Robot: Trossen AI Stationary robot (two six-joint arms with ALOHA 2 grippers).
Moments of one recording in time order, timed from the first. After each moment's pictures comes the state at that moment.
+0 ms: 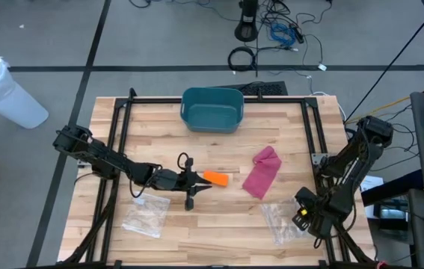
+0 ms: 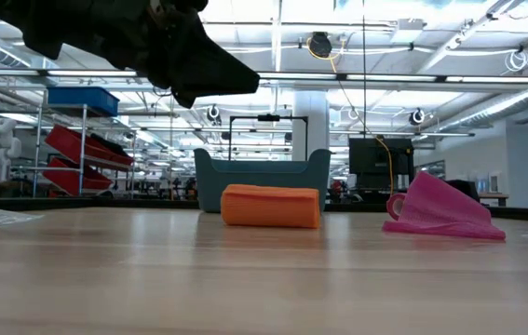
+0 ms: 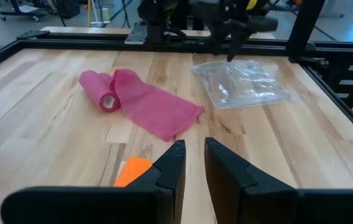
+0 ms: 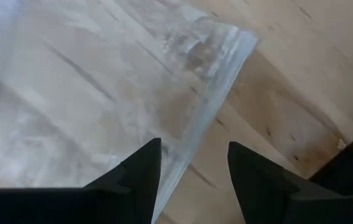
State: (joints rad) left arm -0.30 1.55 0.65 0.61 -0.29 -0.12; right arm 1.08 1.36 0.70 -0.87 0.12 1.96
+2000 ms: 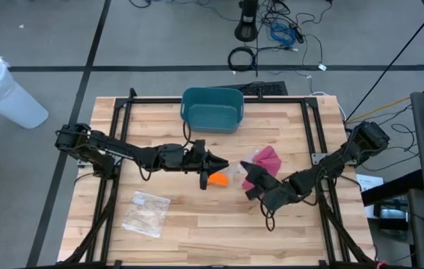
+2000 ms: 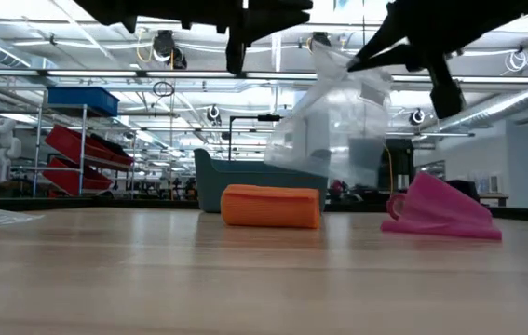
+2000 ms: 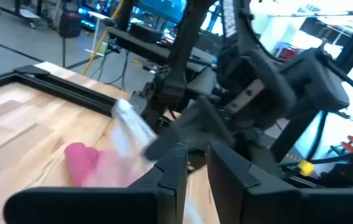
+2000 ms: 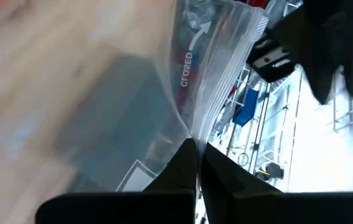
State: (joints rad) left arm -0.11 1.55 0.87 0.63 -0.10 -0.38; right arm 0.52 1.48 0.73 0.25 1.23 -1.40
